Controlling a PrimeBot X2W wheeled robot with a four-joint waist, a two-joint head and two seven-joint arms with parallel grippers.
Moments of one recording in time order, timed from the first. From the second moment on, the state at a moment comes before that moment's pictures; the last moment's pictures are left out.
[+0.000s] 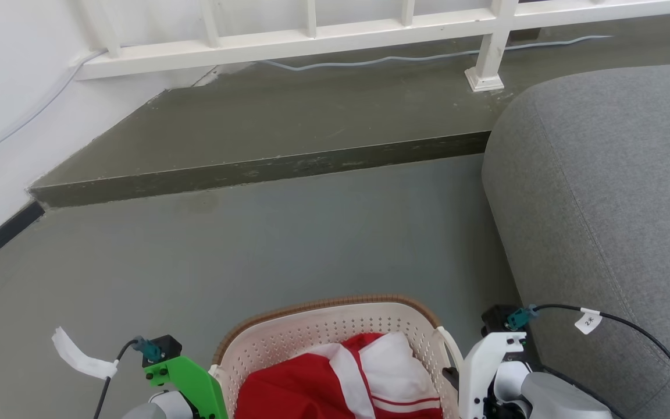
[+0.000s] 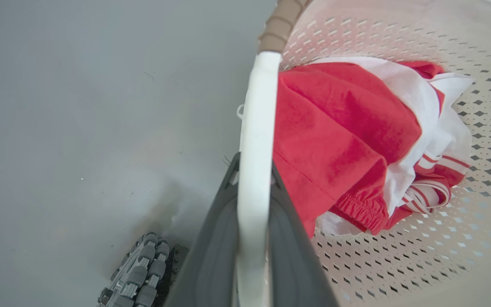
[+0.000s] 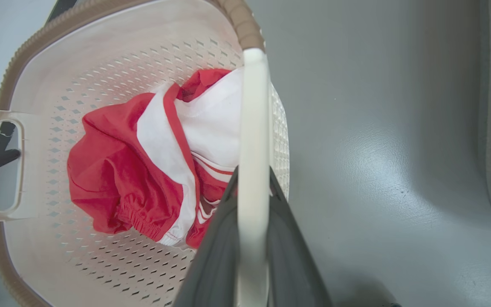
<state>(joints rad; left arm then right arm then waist) -0.44 -0.01 -0.47 1.23 -0.79 -0.11 0.27 -0.42 -0.03 0.81 1.16 0.87 0.13 0.12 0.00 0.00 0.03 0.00</state>
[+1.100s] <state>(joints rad) -0.47 0.00 -0.51 1.19 -0.82 -0.07 0.25 -0.49 -0.03 0.83 1.16 0.90 0.12 0.11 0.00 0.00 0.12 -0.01</state>
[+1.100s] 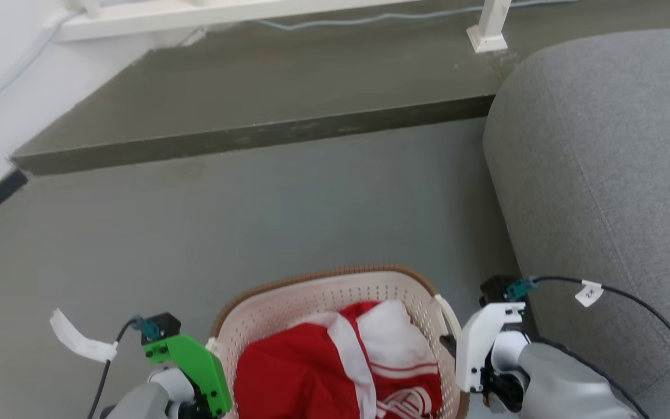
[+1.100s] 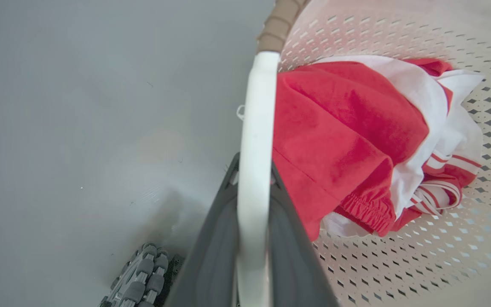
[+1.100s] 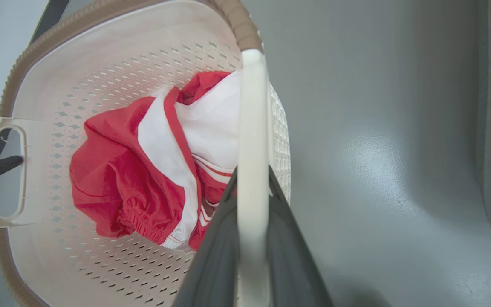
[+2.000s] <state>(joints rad) -0.73 0.02 -0.50 1.15 -0.79 -0.04 0.14 -0.77 -0.04 0.84 1.13 0.87 0.08 0.03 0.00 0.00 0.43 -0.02</state>
